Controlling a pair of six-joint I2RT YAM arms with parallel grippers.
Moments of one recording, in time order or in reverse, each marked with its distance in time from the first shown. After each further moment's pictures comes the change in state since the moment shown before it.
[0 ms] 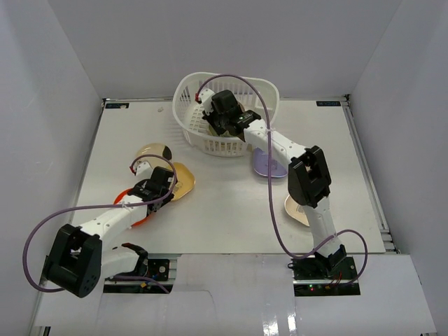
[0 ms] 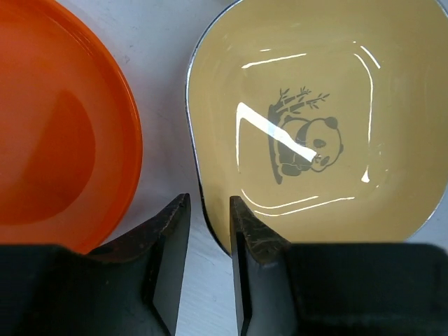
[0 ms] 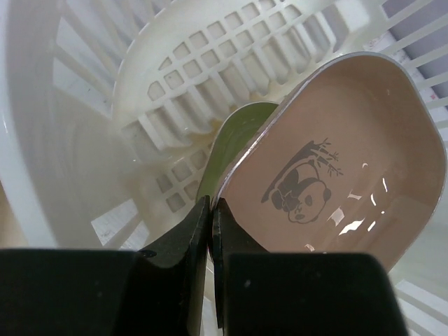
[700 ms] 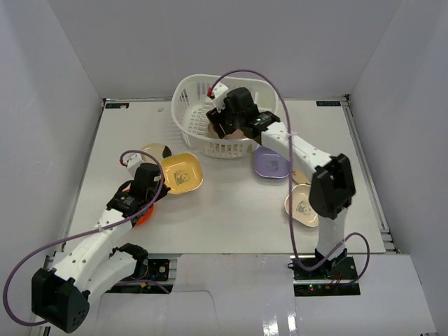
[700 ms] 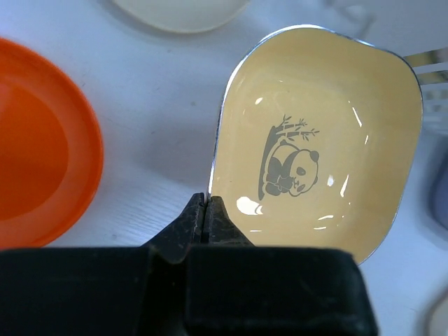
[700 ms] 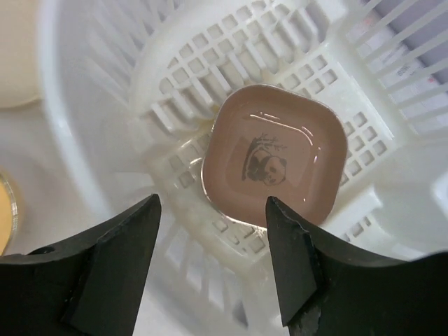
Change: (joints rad) left arm 0.003 -0.251 0.048 -0.090 0.091 0.065; right arm -0.019 -0.105 -0.116 0.007 -0.073 0.043
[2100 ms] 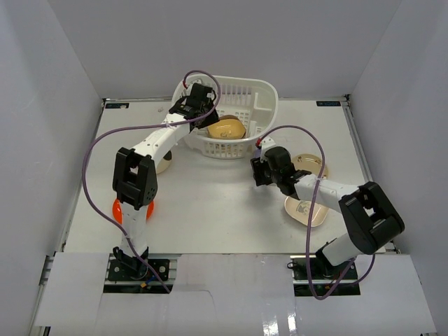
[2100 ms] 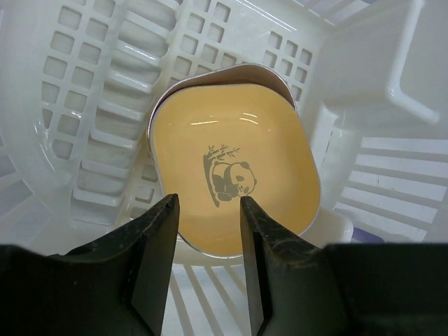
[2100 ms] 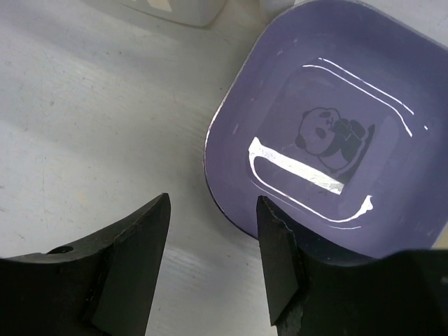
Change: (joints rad) left arm -0.031 1.144 1.262 -0.022 0.192 0.194; right arm -0.094 -0.578 -1.152 0.486 0.127 0.289
